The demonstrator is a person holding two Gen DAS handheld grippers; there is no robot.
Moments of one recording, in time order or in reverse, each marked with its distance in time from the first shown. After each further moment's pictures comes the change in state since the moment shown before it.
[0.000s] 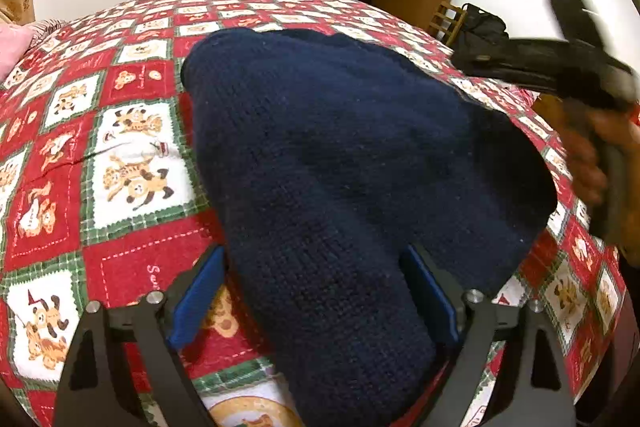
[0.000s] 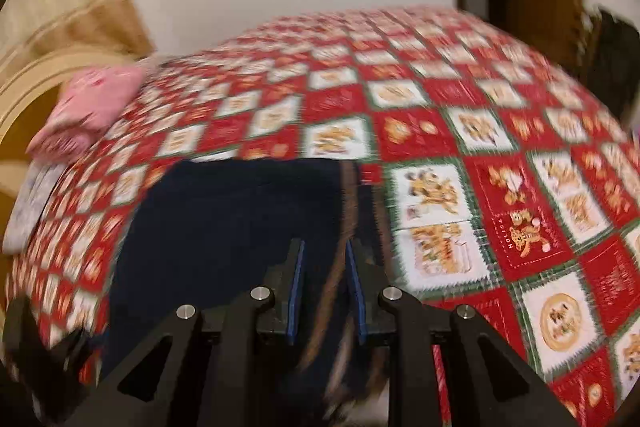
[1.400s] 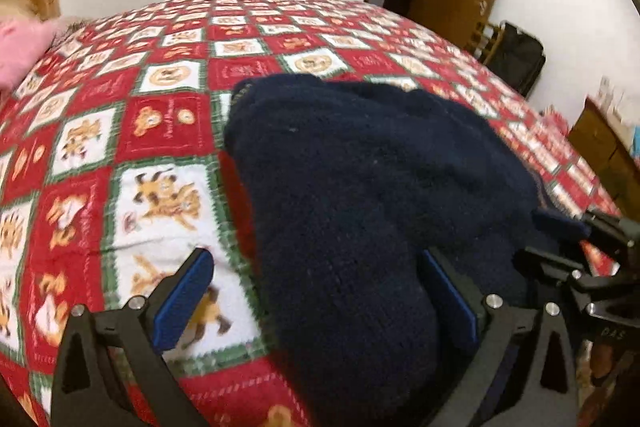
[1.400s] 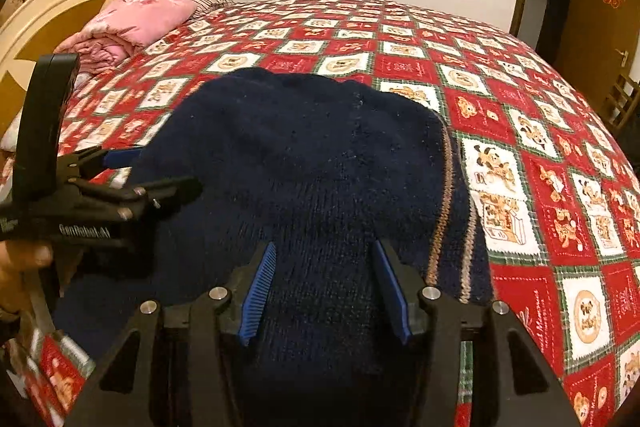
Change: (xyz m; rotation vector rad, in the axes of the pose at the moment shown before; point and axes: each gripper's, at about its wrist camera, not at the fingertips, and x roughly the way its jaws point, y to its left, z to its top) left arm 0.024 0.040 0.065 -0.080 -0.047 0.097; right arm 0.027 0.026 -0.036 -0.159 0.069 0.036
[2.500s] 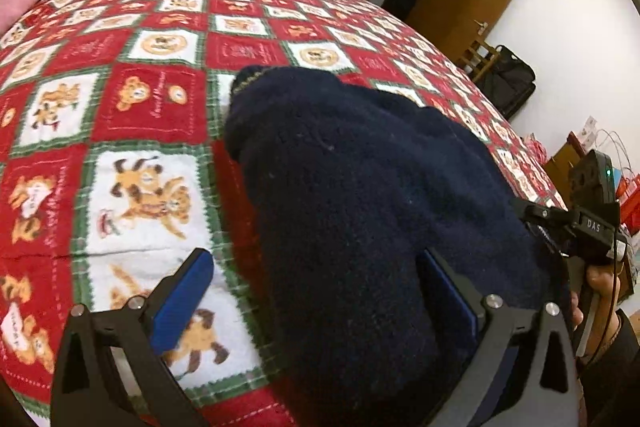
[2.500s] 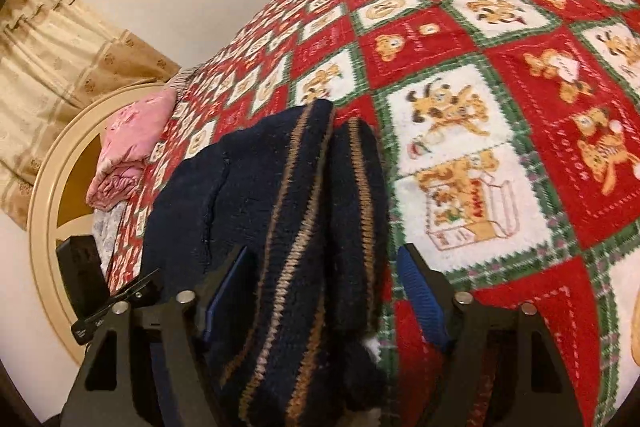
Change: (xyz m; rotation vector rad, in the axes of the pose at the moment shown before) left arm 0.029 0.022 0.013 -0.117 0.064 -0.138; right arm 0.060 -0.131 0.011 0.491 0.060 0.331
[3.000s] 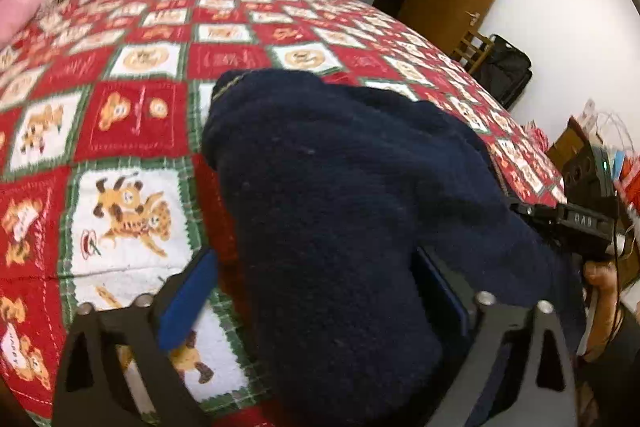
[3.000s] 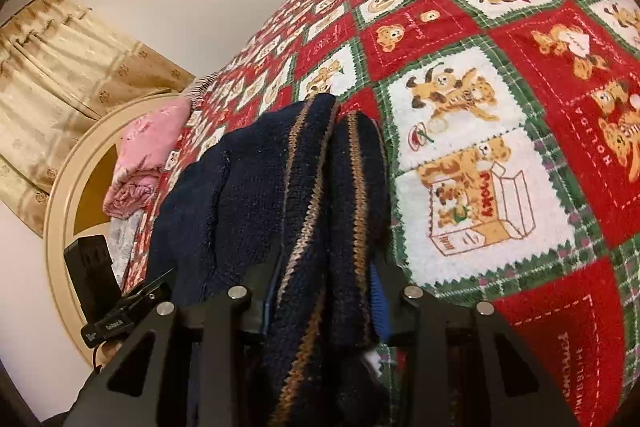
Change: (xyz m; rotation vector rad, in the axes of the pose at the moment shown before) left arm 0.005 -0.017 -0.003 0.093 -0.036 0.036; right arm 0.006 -0.014 -0.010 0.032 -0.049 0.038
